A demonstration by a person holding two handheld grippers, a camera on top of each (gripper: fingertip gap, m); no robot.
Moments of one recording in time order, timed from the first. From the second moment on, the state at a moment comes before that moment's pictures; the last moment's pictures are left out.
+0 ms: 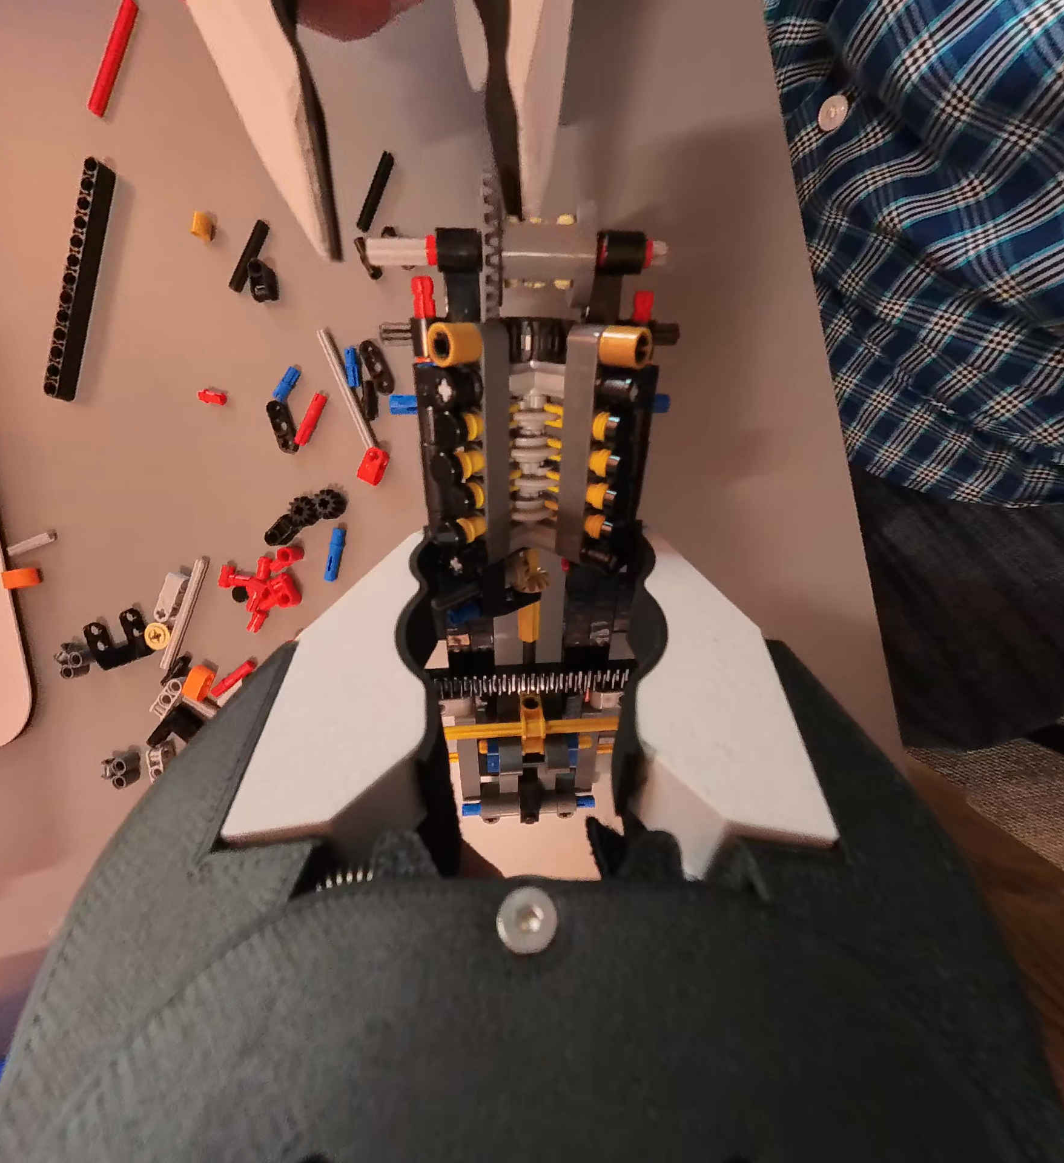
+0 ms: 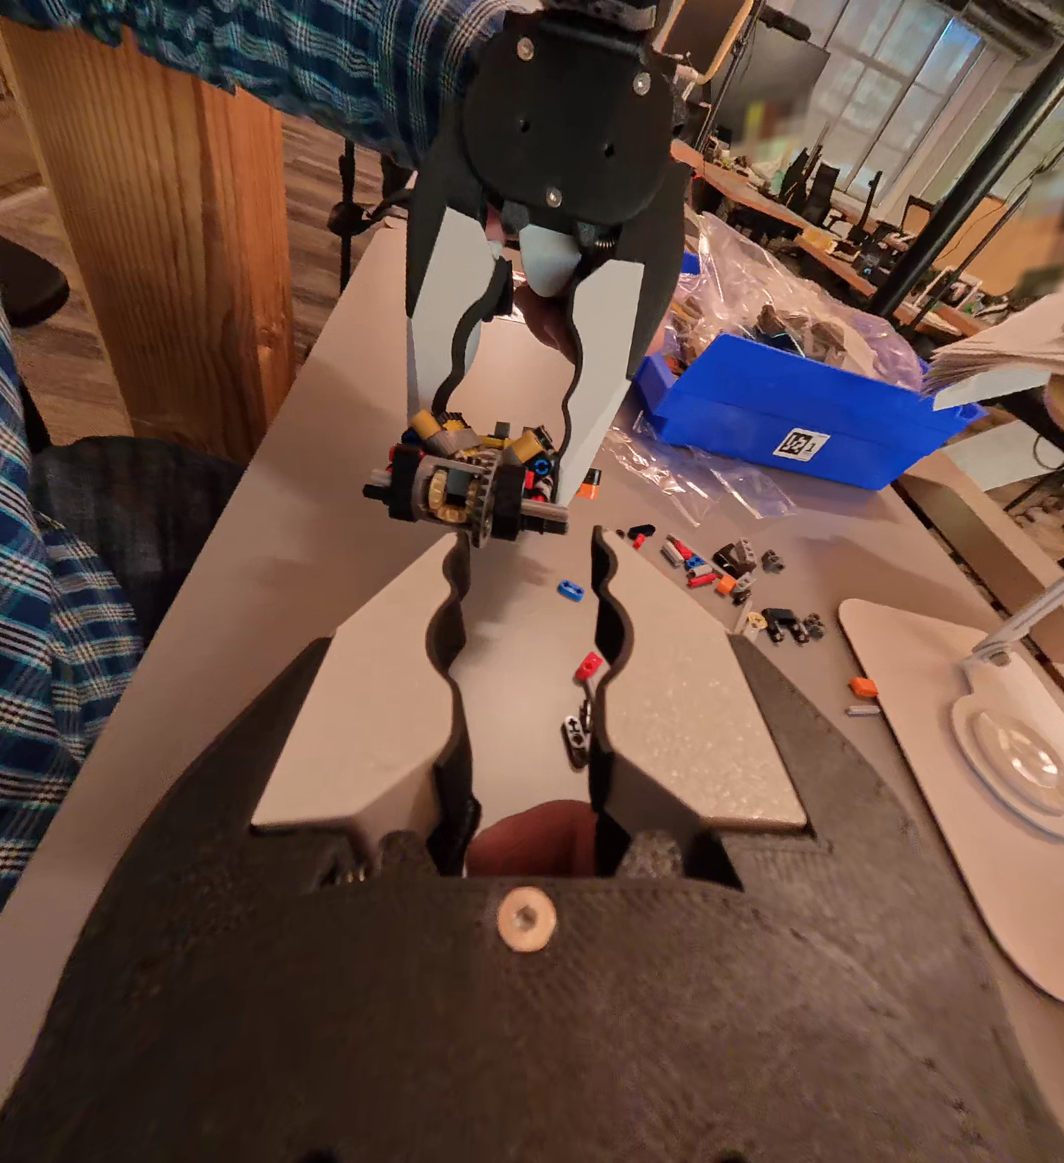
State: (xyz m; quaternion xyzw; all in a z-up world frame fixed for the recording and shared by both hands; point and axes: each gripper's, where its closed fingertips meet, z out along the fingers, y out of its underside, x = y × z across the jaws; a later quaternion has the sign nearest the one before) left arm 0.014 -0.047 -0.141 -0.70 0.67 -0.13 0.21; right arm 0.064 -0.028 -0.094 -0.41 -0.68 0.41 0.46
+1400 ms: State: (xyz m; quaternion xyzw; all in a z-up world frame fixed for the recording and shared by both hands) left arm 0.019 -0.053 -0.142 -0.69 0.68 -0.14 0.20; right arm 0.066 -0.036 -0.099 -0.35 -0.72 0.36 0.48
